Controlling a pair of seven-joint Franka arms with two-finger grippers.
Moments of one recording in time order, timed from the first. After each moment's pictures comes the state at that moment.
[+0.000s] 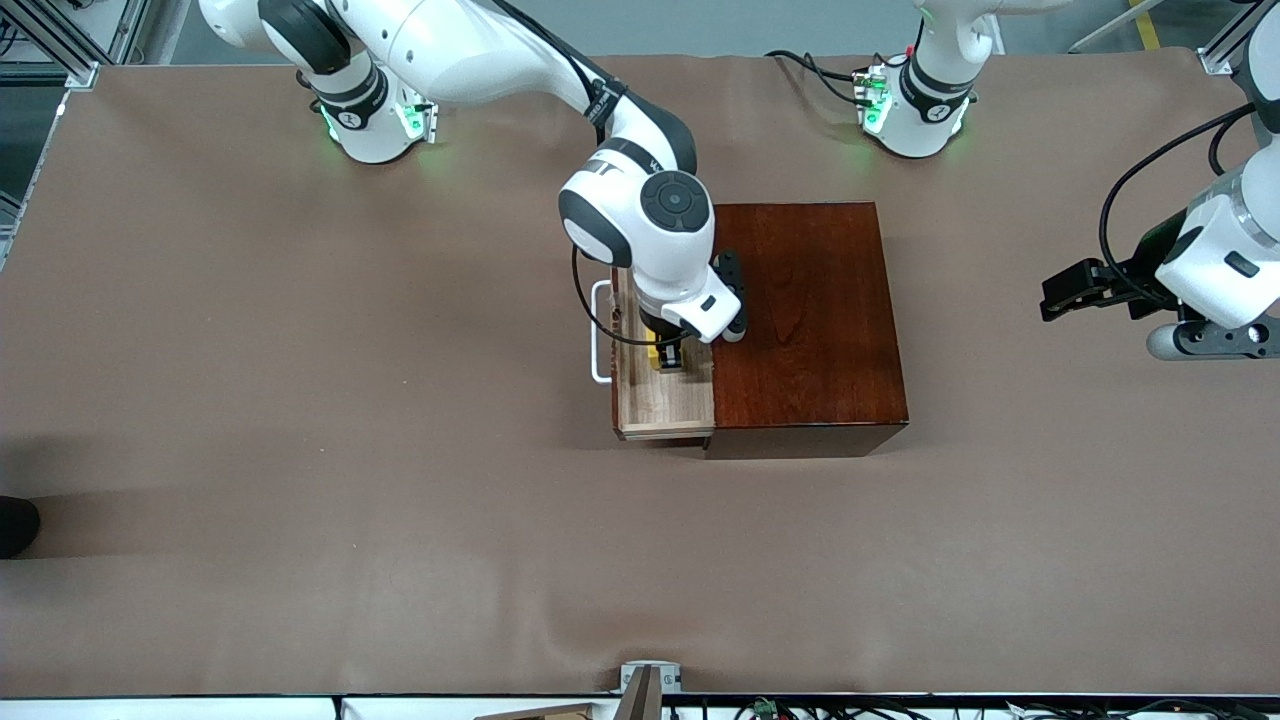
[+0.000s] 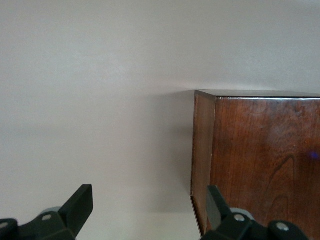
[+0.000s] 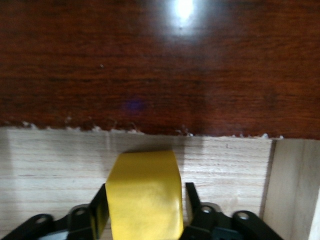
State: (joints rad) left arm -0.02 0.17 -0.10 -1.40 -0.01 1.52 -0.13; right arm 0.73 0.79 0.17 -1.17 -0.23 1.99 -0.71
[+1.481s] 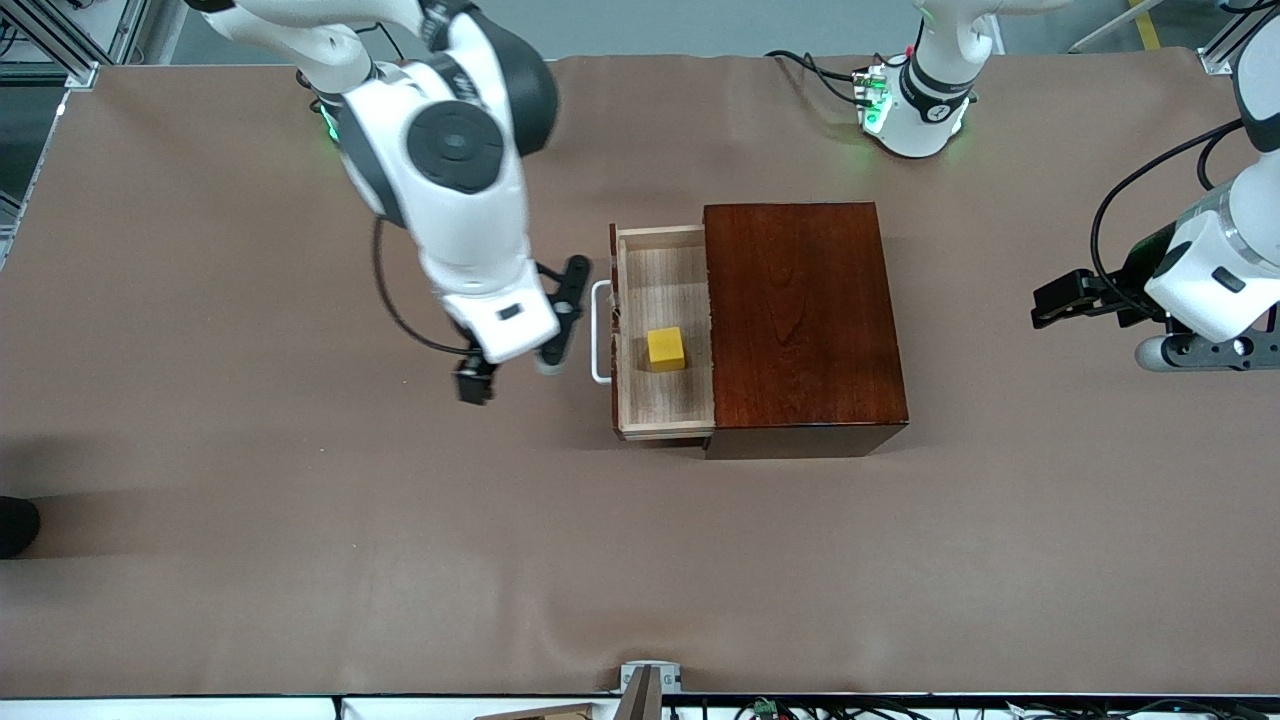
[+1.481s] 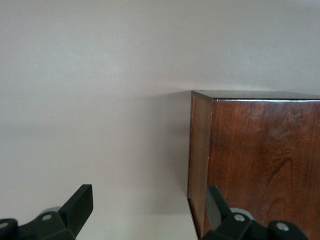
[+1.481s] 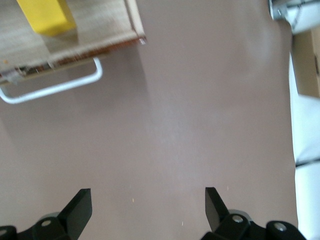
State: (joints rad) left arm -0.02 0.19 -0.10 -1.41 -0.03 1.55 -0.13; right arm 0.46 0.50 0.15 -1.13 -0.24 1.61 -0.70
